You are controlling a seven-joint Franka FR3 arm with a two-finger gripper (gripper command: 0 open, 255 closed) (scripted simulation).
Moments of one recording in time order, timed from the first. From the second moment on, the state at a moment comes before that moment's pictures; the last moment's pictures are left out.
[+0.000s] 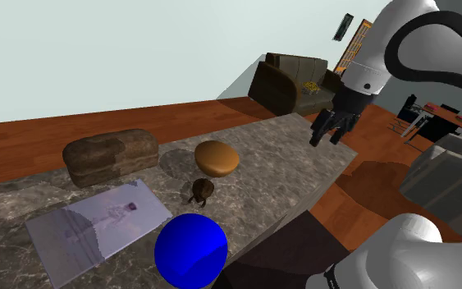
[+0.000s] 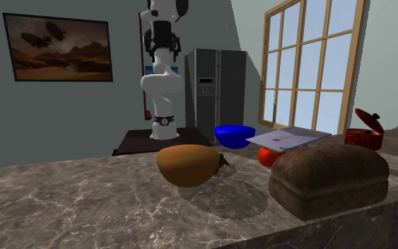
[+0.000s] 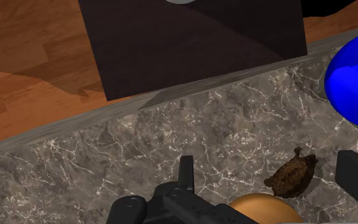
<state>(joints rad) -0.01 -0.80 -0.01 -2.37 0.02 1.52 0.16</state>
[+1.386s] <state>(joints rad) -0.06 -0.45 0.45 -2.59 0.10 2.18 0.82</state>
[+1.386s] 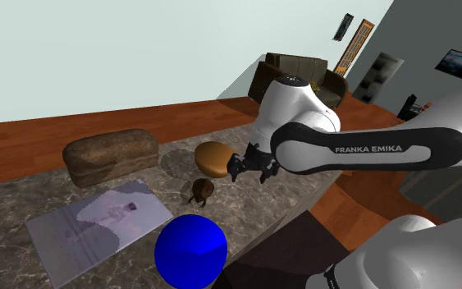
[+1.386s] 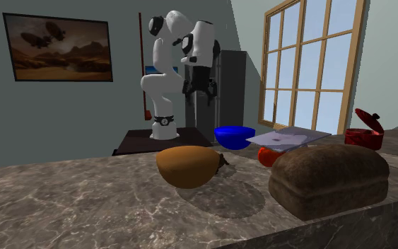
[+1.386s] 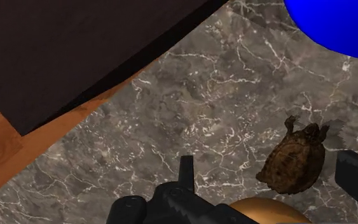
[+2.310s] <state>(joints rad) -0.15 0.25 0.61 -2.29 -0.55 2.40 1.66</state>
